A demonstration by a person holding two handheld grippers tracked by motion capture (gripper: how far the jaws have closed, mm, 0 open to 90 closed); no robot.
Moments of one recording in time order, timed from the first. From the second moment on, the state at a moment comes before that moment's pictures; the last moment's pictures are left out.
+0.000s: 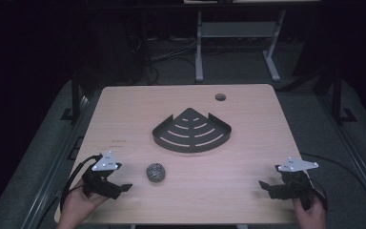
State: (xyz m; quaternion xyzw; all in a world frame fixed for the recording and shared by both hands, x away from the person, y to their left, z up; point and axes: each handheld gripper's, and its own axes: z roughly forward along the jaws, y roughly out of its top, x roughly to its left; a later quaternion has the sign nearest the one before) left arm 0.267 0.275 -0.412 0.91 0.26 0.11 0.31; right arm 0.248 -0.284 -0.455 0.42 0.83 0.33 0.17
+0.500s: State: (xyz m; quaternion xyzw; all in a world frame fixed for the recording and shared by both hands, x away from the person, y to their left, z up) left arm 0.284 0.241 -0.409 0.93 0.24 0.10 0.28; right arm 0.247 -0.283 -0.452 0.41 0.83 0.34 0.18
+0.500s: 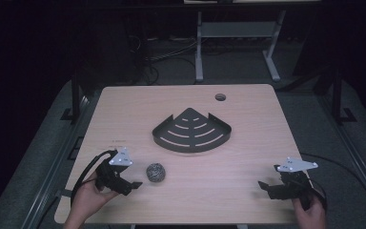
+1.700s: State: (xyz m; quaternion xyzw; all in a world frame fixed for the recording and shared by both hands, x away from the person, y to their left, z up) left arm 0.318 0.188 -0.425 0.95 0.23 0.04 0.23; right arm 0.247 -0.278 -0.447 0.40 0.83 0.34 0.18
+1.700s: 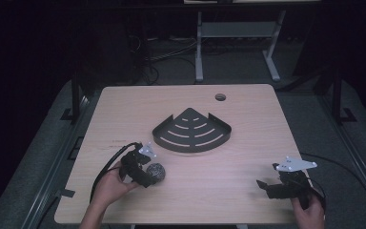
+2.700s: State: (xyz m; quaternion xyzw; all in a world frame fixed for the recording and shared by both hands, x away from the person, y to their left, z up) left arm 0.327 0.173 -0.437 0.95 0.23 0.02 0.19; right arm 0.247 -0.276 -0.445 0.39 0.83 0.35 0.18
